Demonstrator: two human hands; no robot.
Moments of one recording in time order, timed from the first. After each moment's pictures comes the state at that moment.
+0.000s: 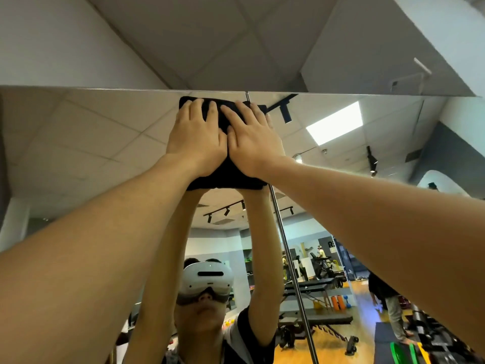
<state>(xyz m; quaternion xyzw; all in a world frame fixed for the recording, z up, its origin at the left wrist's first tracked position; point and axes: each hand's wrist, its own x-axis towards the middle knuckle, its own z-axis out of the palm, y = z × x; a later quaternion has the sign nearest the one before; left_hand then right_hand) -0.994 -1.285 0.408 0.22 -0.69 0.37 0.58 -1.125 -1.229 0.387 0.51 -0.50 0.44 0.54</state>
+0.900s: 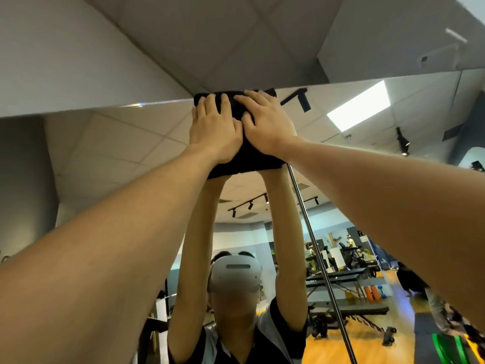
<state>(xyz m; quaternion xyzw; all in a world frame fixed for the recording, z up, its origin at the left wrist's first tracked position) -0.986 -1.277 0.432 0.26 -0.71 0.34 0.57 -1.121 -1.229 0.429 0.54 -0.46 0.49 0.51</state>
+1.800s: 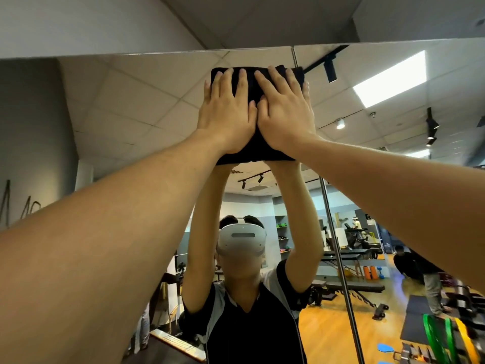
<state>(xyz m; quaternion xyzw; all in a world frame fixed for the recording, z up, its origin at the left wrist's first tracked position) -0.963 -1.292 0.376 0.26 -0.71 0.37 0.54 -1.094 -1.245 0.361 0.49 -0.49 0.49 0.52</state>
